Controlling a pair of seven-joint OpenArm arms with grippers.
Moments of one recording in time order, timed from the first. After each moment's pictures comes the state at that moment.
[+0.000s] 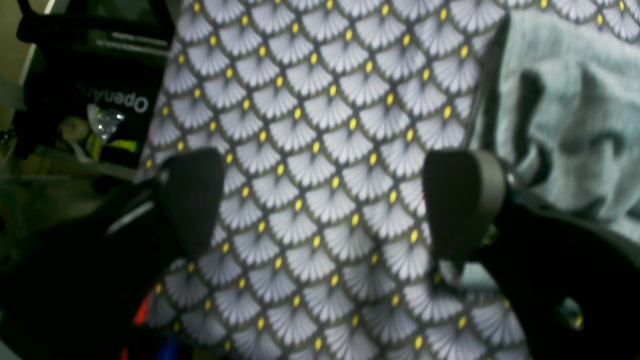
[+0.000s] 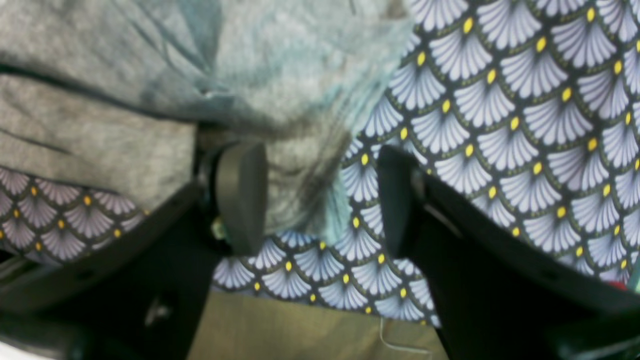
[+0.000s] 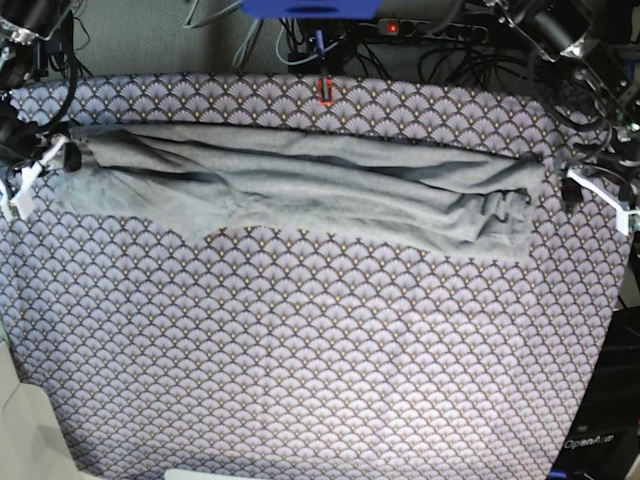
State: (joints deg) left arm 0.5 -7.6 -49.9 89.7 1.1 -39.8 41.6; right arm -9.8 20.0 39.1 93.5 31.7 40.0 -74.4
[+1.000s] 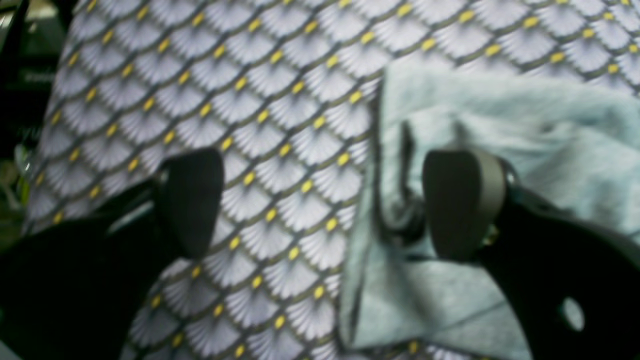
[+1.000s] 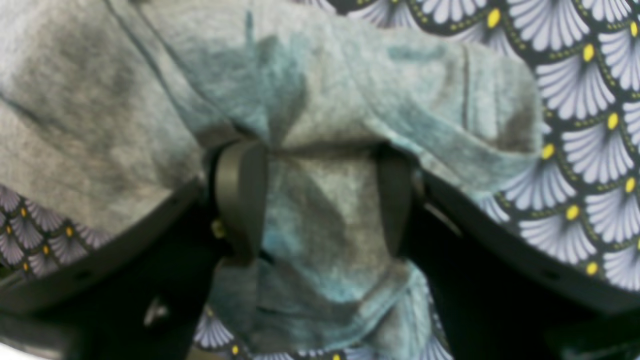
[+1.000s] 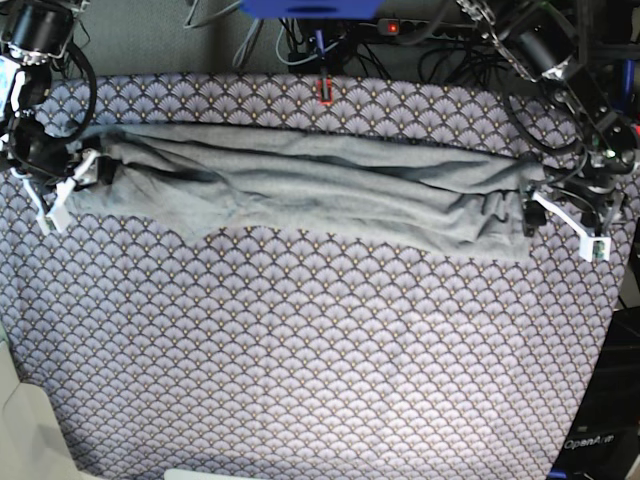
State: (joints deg) left arm -3.0 -4.9 -43.3 86.1 -0.2 -39.8 41.5; right arm -6.4 20.9 28.3 83.1 31.7 40.0 -65.7
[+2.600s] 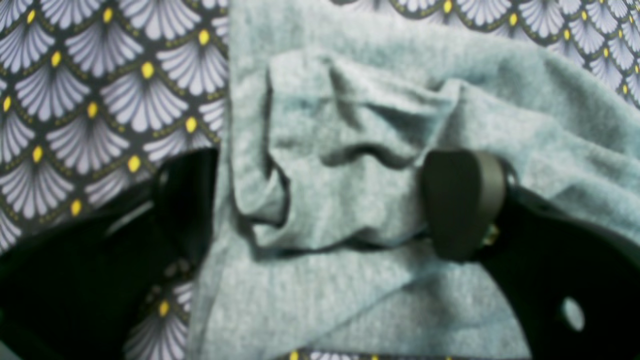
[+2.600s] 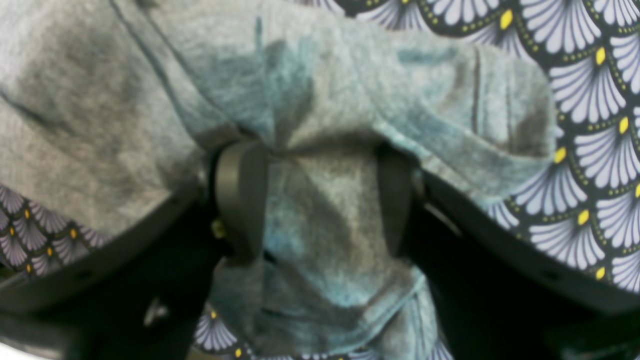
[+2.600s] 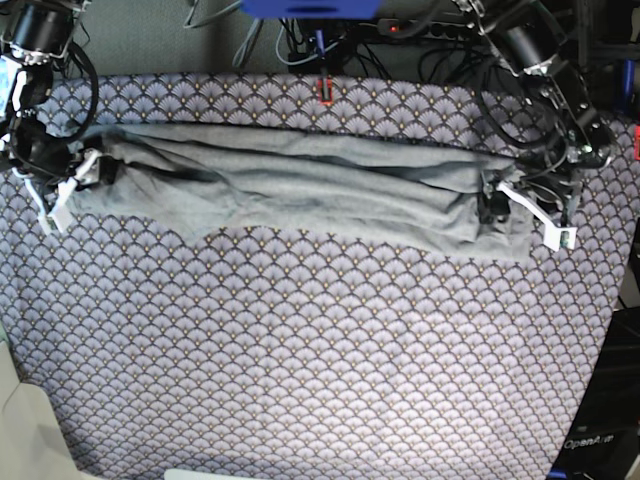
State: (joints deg) left arm -1.4 -3.6 -38.8 79.8 -10.3 -39.4 46.2; right arm -6.4 20.8 28.3 83.1 31.7 40.0 -65.7
